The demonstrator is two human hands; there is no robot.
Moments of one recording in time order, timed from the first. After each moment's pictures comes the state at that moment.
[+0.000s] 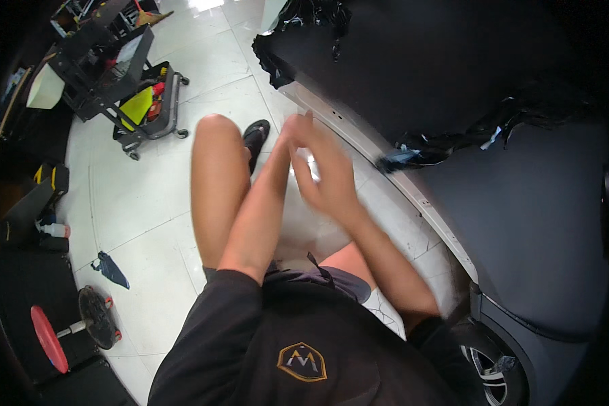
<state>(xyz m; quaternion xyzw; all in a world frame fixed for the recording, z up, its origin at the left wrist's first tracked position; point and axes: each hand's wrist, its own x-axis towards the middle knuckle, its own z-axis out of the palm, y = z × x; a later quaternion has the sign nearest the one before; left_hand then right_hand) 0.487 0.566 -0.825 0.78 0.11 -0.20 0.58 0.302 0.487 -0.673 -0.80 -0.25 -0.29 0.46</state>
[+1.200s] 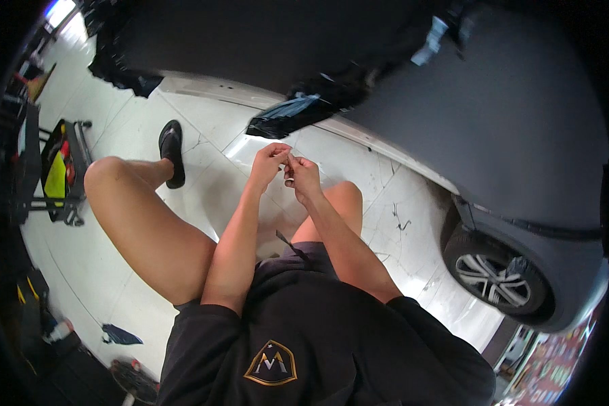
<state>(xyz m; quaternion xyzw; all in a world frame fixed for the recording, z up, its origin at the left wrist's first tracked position) 0.342 0.467 -0.938 0.63 -0.04 -0.35 0.69 0.254 0.370 -0.915 -0.48 0.38 -0.03 0.79</state>
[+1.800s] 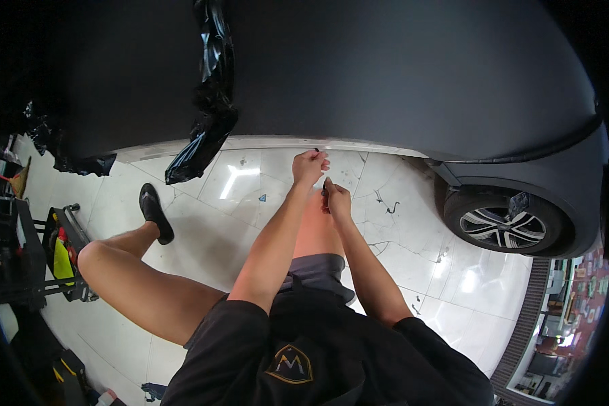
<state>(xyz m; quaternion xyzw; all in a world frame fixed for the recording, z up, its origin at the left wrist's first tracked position) 0.248 0.274 -0.901 0.63 -0.13 -0.44 0.63 0.114 0.267 -0.898 -0.53 0.53 -0.18 0.64</state>
